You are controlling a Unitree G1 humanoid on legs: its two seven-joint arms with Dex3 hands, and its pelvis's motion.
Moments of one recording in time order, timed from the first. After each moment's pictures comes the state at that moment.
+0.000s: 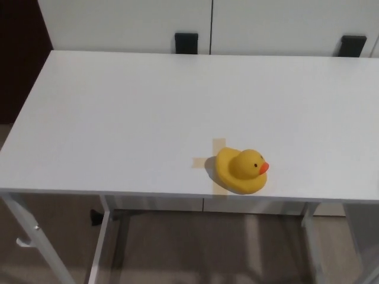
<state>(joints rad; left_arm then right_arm) 0.04 0.54 0.03 1.27 0.14 -0.07 0.02 -0.02 -0.60 -0.56 0.08 0.01 0.00 -0.05</state>
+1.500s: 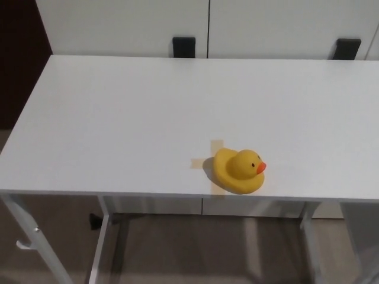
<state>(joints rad) 0.02 0.55 0.03 1.28 0.14 -0.07 0.03 0.31 -0.69 -0.38 1.16 -0.02 -0.38 0.11</state>
